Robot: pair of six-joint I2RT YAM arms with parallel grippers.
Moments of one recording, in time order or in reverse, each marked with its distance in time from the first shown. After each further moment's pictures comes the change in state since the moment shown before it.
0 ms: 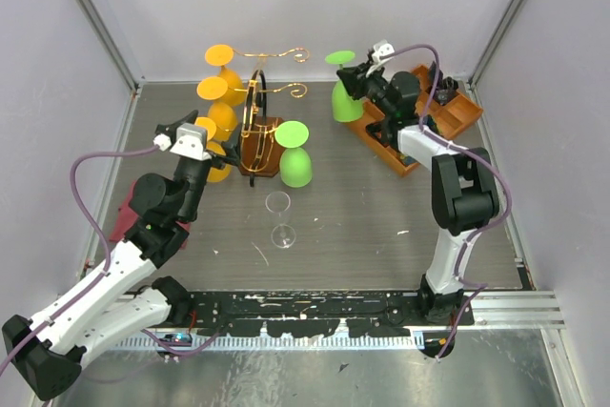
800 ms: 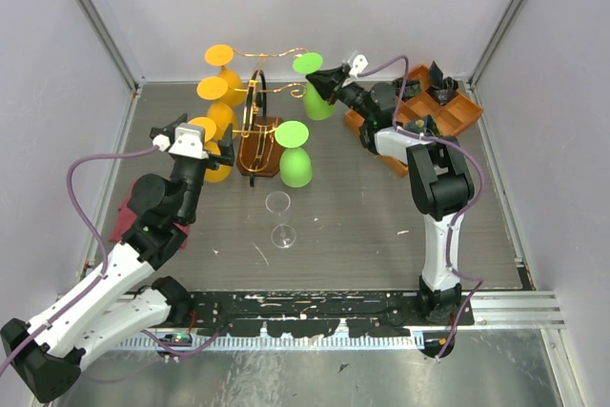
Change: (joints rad) left arm 0.000 -0.021 0.000 -0.050 -0.105 0.048; right arm 0.086 0.209 0.075 0.390 -0.198 0.018
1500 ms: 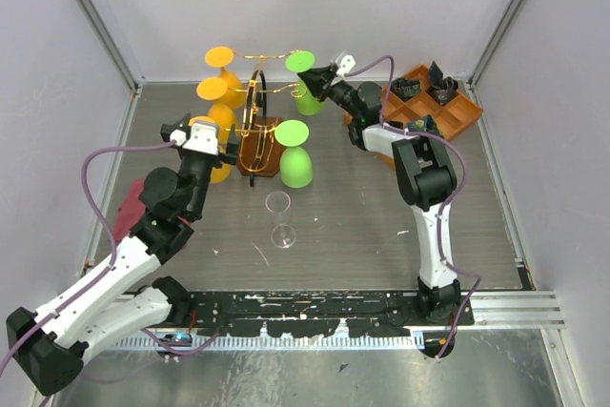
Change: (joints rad) left arm 0.002 0.059 0.000 0.009 -0.031 0.076; right arm 0.047 0.150 0.156 0.008 0.050 -0.045
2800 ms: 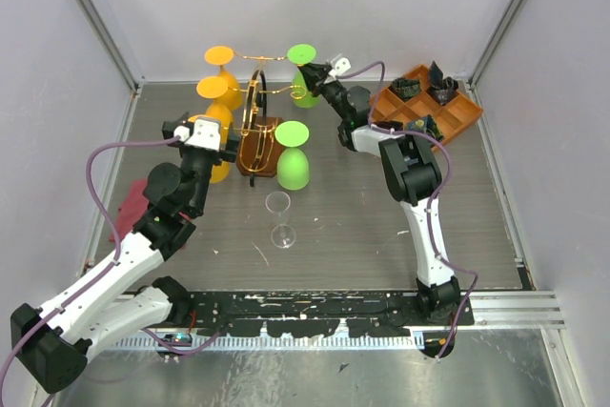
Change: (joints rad) left arm 0.033 0.040 0.000 0.008 -0.008 0.021; right arm 0.031 0.160 0.152 0.055 0.219 -0.035
